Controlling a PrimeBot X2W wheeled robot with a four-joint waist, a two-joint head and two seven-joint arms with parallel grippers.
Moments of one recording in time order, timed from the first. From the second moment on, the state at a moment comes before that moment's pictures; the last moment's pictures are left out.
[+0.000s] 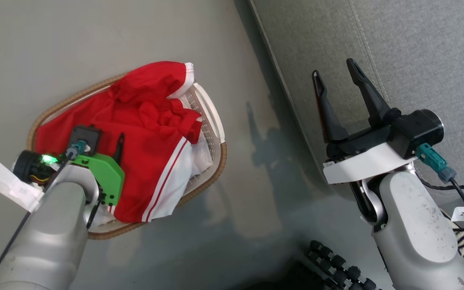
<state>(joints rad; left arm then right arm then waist) -0.77 0.24 -0.52 1.08 -0.28 -0.13 -0.22 -0.46 -0.05 0.20 0.11 0.19 0.13 -0.26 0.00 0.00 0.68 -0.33</state>
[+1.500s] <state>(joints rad) -0.81 0.24 -0.69 1.15 -0.52 -0.13 -0.03 -0.48 -0.05 0.24 0.13 0.25 0.13 -0.26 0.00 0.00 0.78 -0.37</state>
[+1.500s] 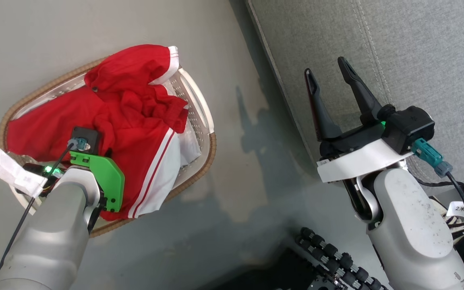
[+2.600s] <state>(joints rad) -0.57 0.20 -0.69 0.87 -0.65 -0.13 -0.26 -0.27 -0.05 0.19 0.26 0.19 0.13 -0.26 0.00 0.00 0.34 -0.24</state>
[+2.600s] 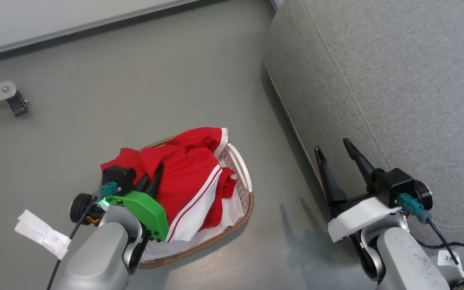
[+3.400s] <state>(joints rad) -0.44 0.11 -0.48 0.42 -0.50 -0.13 -0.26 -0.13 -0.05 0.20 0.30 0.18 0.13 -0.26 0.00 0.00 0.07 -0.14</state>
